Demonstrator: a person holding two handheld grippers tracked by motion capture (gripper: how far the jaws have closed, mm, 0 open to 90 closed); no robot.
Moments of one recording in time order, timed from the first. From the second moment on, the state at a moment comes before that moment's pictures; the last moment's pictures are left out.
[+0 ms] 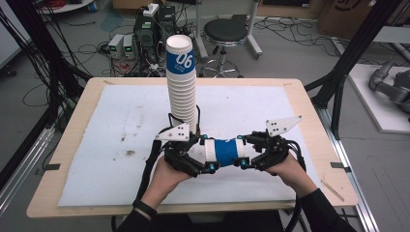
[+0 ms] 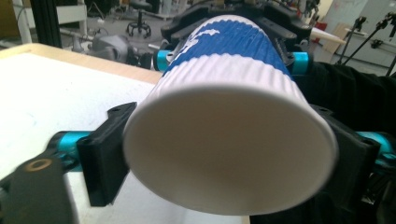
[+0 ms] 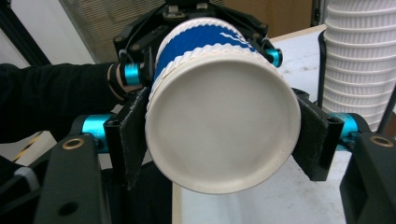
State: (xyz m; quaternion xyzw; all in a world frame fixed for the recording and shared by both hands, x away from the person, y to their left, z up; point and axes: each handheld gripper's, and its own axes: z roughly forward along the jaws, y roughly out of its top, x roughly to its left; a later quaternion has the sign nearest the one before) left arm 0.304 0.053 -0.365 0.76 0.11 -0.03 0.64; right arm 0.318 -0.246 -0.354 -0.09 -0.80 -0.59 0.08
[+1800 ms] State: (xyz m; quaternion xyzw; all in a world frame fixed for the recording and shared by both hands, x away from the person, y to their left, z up) left arm 0.304 0.056 -0.347 0.76 0.11 -0.02 0.64; right arm 0.315 -0.230 -0.361 -0.06 -0.83 -0.56 0.04
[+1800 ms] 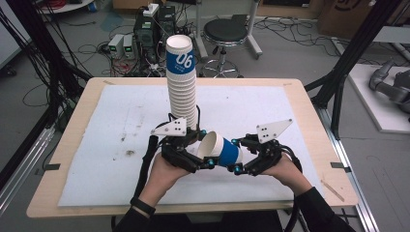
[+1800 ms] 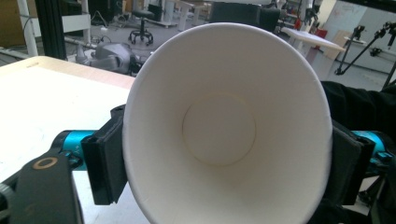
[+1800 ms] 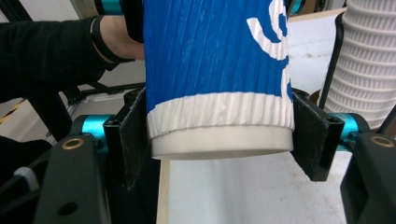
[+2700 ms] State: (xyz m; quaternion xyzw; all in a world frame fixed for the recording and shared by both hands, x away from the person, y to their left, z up) left arm 0.299 0.036 -0.321 0.78 0.10 0.02 0.61; right arm 0.311 -0.214 -0.367 -0.06 -0.84 -0.54 0.03
